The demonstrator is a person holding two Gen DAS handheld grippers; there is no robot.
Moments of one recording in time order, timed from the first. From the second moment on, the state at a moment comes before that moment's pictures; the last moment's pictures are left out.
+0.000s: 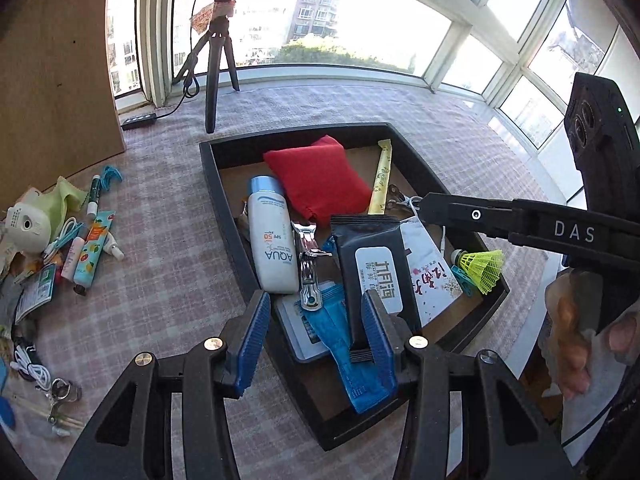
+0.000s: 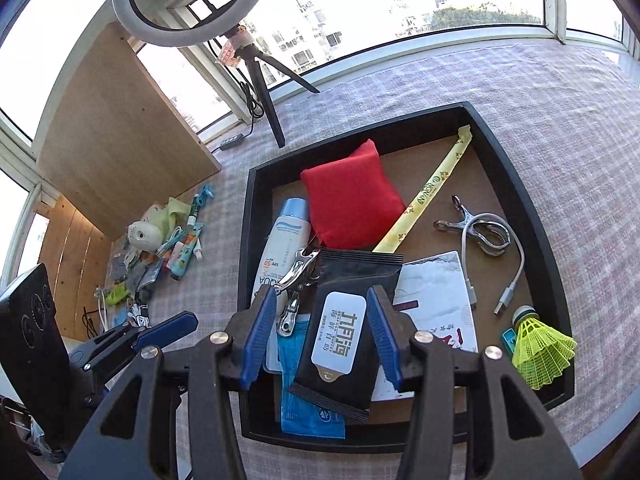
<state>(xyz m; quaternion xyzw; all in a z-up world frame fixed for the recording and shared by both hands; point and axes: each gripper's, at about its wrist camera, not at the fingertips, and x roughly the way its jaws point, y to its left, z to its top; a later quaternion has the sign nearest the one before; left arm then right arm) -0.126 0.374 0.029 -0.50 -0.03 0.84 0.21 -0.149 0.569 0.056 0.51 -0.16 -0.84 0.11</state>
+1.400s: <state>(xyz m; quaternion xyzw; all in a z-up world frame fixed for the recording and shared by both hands) -0.281 0.003 -0.043 -0.53 -0.33 0.78 -0.07 -0.396 0.144 -0.014 0.61 0.05 -0.71 0.34</state>
